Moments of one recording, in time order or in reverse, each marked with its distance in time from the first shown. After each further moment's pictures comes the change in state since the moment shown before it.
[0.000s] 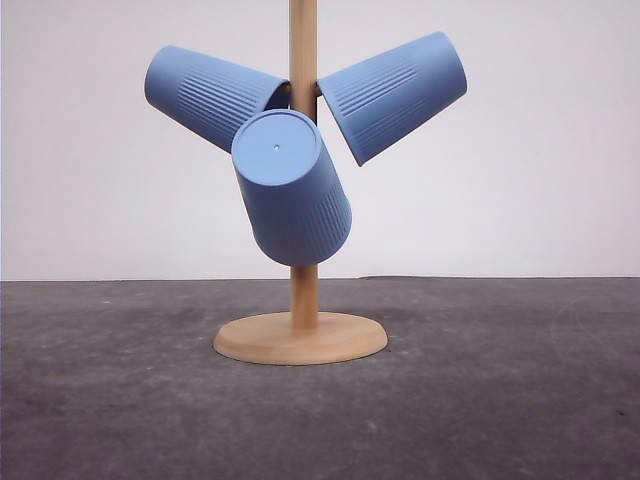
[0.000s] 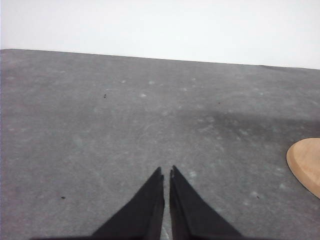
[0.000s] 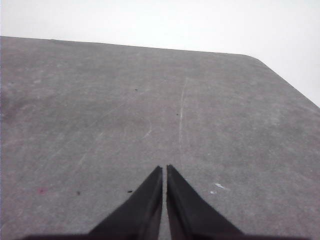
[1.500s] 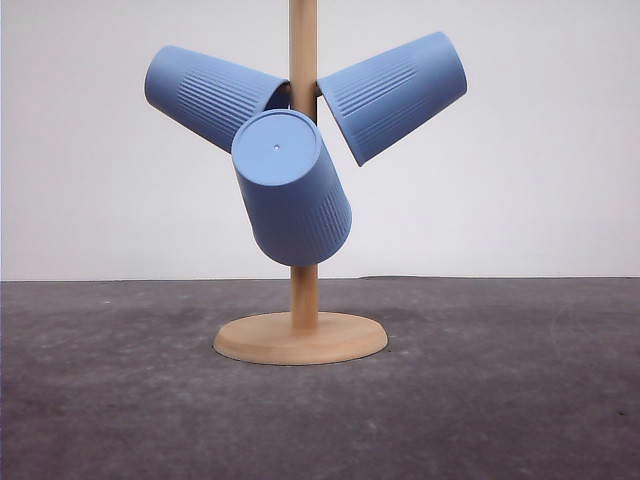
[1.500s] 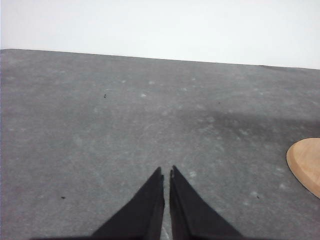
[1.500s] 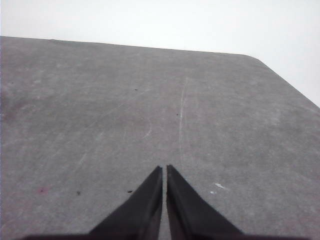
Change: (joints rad) left_arx 0.000 0.000 0.000 0.000 0.000 0.000; right_arx 0.000 0.000 0.000 0.000 0.000 0.000
